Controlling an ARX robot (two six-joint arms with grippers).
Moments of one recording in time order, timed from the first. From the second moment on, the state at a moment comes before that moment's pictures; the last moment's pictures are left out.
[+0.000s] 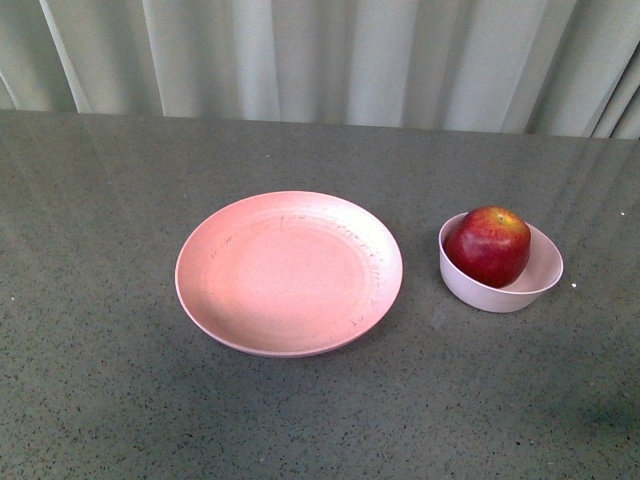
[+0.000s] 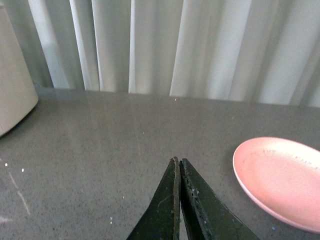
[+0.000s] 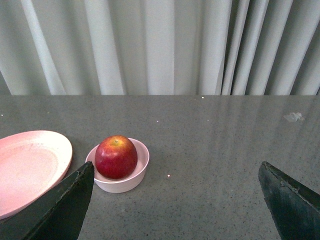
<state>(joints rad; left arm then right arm) 0.00 0.02 0.02 0.01 0.00 -0.01 0.00 0.01 0.02 0.00 0.00 0.00</state>
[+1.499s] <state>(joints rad) 0.00 0.02 0.02 0.00 0.00 -0.01 0.00 0.01 0.02 0.00 0.00 0.00</state>
